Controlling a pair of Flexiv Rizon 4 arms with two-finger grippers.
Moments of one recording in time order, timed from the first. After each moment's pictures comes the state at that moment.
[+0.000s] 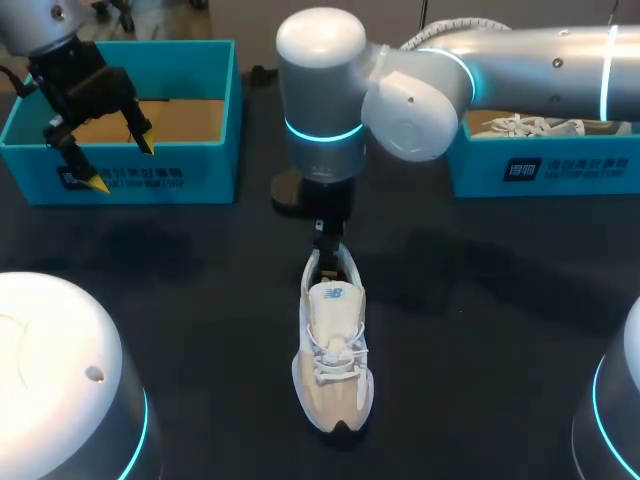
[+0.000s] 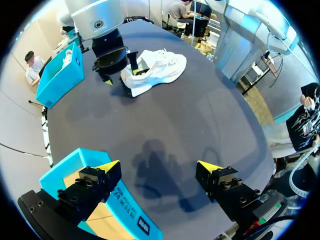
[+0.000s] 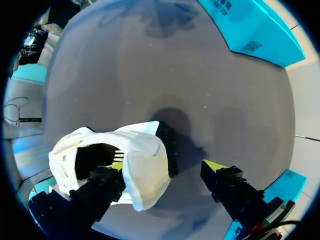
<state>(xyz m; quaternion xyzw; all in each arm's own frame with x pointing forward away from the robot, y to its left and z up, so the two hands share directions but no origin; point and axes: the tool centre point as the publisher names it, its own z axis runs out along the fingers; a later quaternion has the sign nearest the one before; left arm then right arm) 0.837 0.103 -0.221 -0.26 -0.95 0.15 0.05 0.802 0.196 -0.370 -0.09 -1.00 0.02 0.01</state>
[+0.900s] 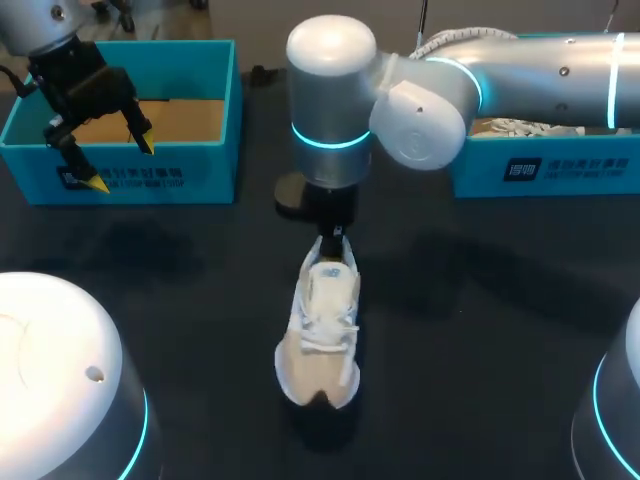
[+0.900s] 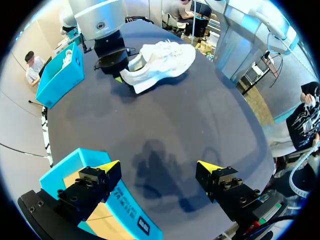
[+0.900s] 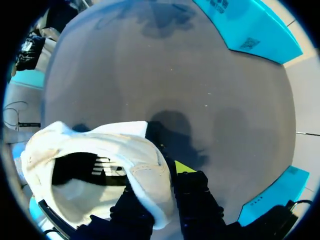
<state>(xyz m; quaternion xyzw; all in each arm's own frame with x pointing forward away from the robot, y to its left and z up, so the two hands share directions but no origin) 0.837 0.103 -0.221 -0.26 -0.95 0.15 0.05 0.798 0.194 -0.368 -0.12 -0.99 0.00 0.00</state>
